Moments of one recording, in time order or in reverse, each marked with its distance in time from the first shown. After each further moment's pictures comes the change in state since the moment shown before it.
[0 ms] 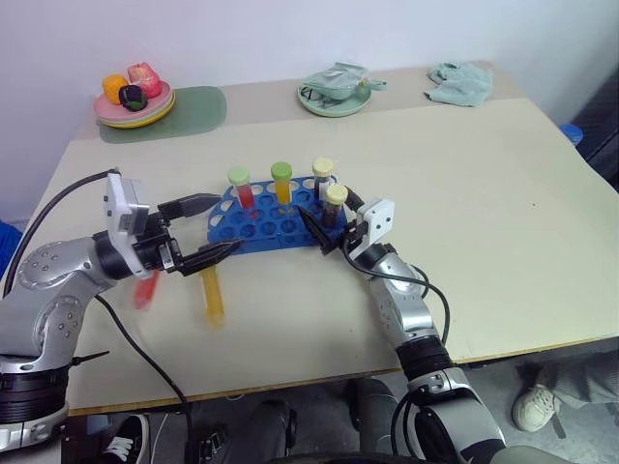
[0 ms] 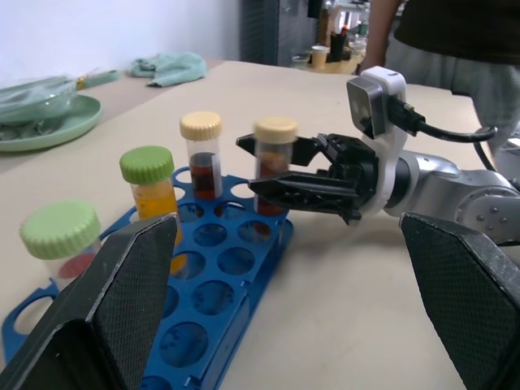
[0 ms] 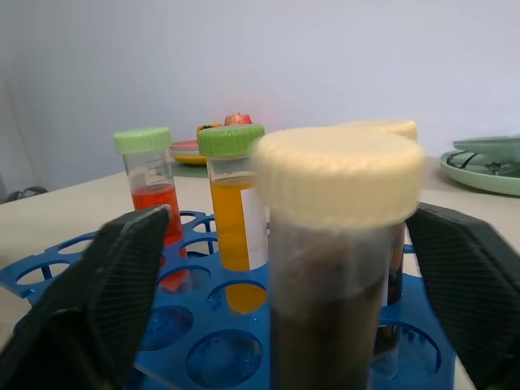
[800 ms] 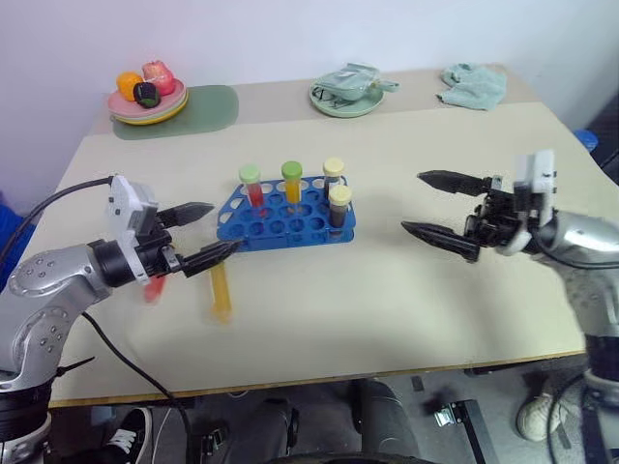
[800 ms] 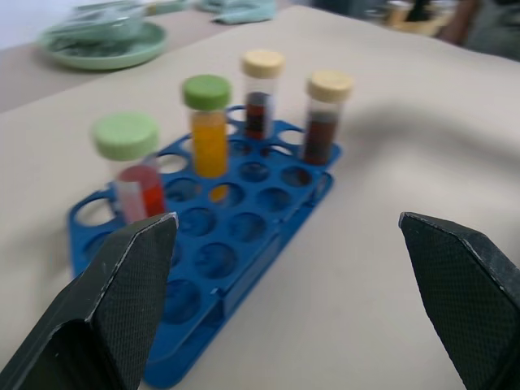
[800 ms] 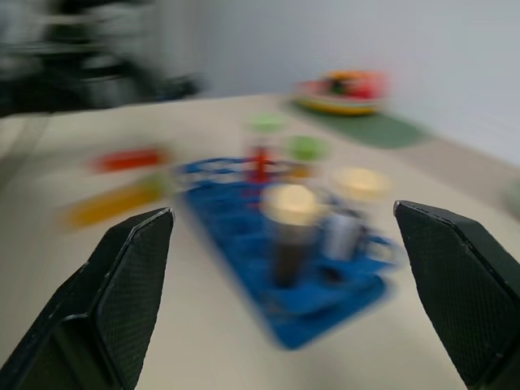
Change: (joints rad) left arm 0.078 0.080 0.063 -0.216 -0.067 0.293 0.313; right arm 0.066 -0.855 -0.247 -0.572 0.562 0.712 0.651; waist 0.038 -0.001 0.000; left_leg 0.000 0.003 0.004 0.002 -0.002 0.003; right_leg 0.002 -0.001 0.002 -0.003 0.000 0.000
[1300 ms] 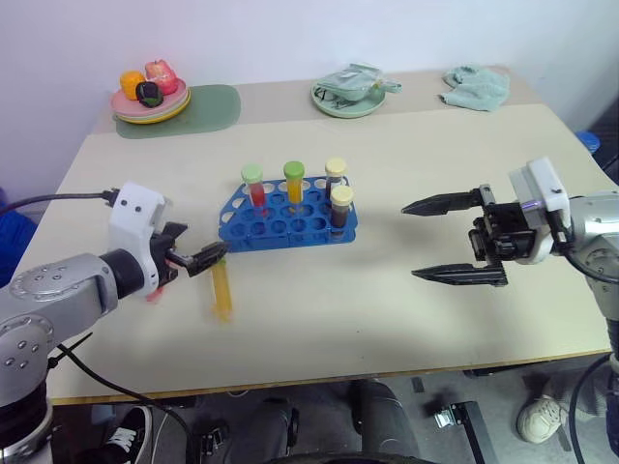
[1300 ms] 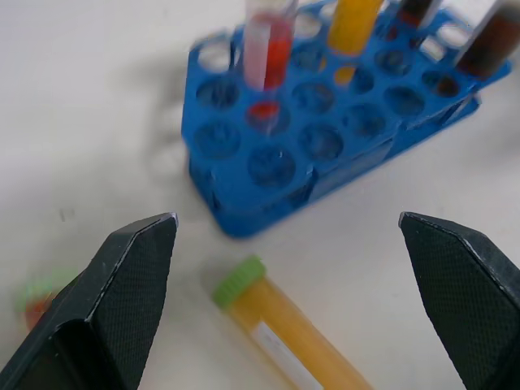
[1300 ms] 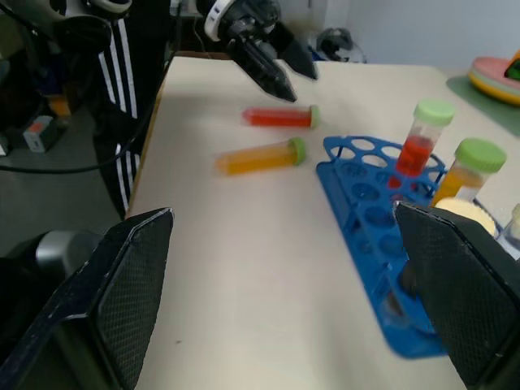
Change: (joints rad) left arm -0.150 -0.160 0.155 -0.208 -0.273 0.775 0.658; right arm -0.074 -0.037 0.090 0.038 -0.064 -0.014 0.227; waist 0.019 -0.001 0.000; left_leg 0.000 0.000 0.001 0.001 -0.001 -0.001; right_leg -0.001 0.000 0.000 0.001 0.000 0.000
